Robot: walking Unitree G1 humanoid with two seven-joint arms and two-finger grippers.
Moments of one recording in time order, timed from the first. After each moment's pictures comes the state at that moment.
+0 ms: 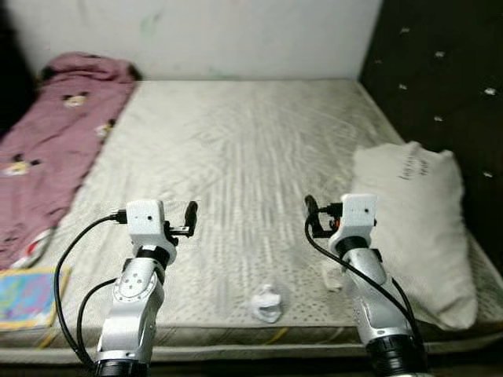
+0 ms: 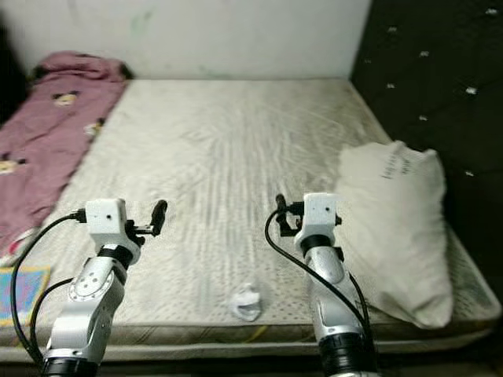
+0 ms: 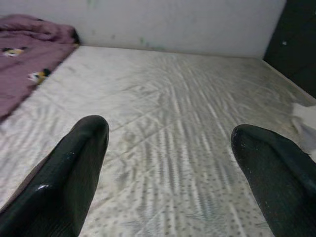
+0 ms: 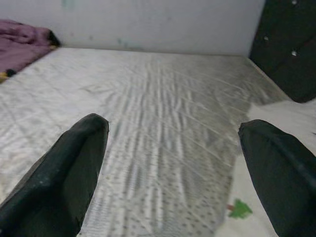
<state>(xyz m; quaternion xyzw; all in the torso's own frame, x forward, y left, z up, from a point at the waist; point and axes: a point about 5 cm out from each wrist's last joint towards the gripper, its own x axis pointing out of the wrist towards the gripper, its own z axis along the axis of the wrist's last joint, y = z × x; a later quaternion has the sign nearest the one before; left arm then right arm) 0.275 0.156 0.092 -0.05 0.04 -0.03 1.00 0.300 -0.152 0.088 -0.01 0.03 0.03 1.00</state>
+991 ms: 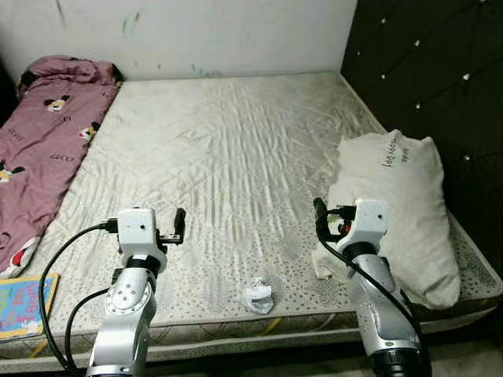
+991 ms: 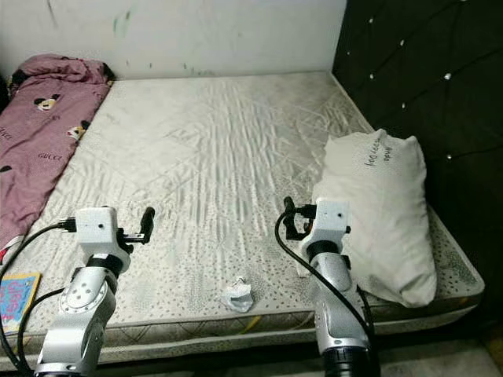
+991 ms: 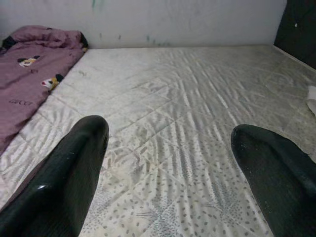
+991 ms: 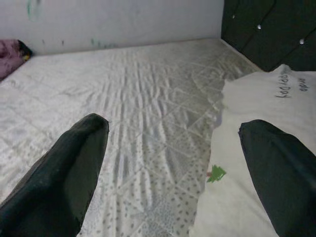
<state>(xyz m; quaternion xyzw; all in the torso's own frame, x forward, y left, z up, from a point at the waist) 0.261 0.168 0.089 0.00 0.04 0.02 1.00 0.287 -0.156 0.092 0.04 0.04 0.00 1.00</state>
